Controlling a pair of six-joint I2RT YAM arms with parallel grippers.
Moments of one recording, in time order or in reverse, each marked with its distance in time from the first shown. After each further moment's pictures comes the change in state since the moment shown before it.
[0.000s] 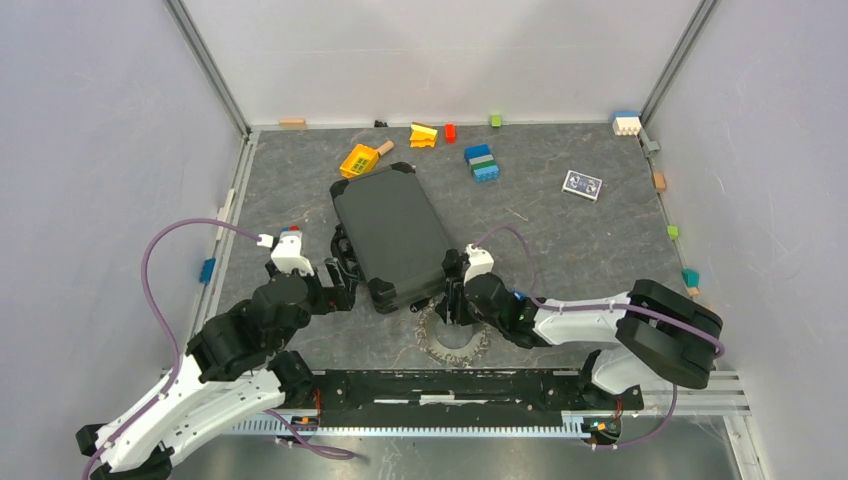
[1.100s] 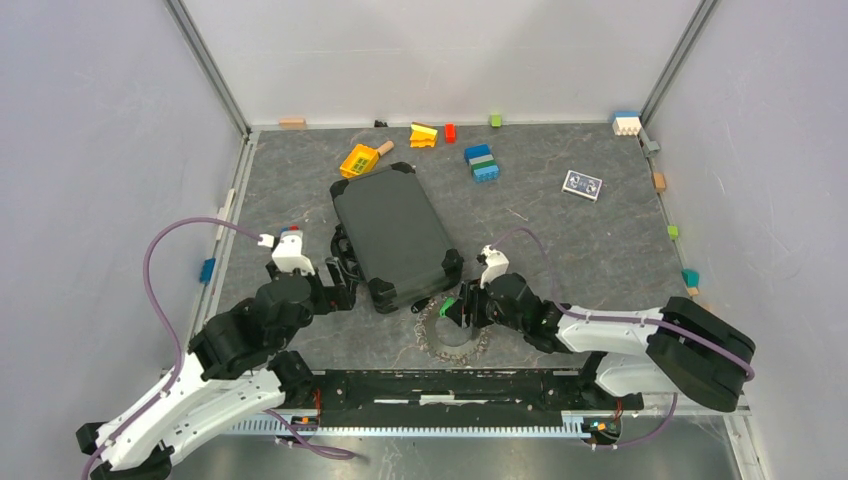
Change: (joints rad) left arm 0.000 0.022 0.000 -0.012 -0.009 -0.028; right arm -0.076 -0.187 -0.127 0.012 -0.174 -0.072
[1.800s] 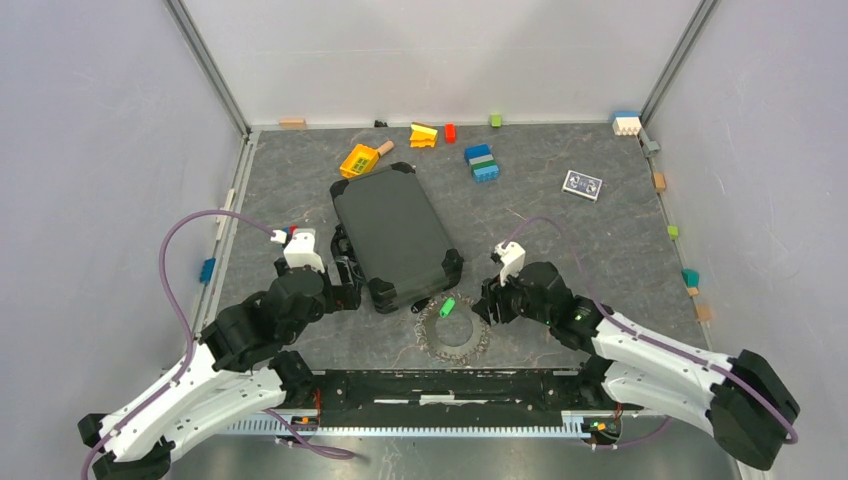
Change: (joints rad) left arm 0.000 0.064 0.000 0.003 0.008 0.020; right arm -0.160 -0.362 0.051 -0.407 -0.076 -0.381
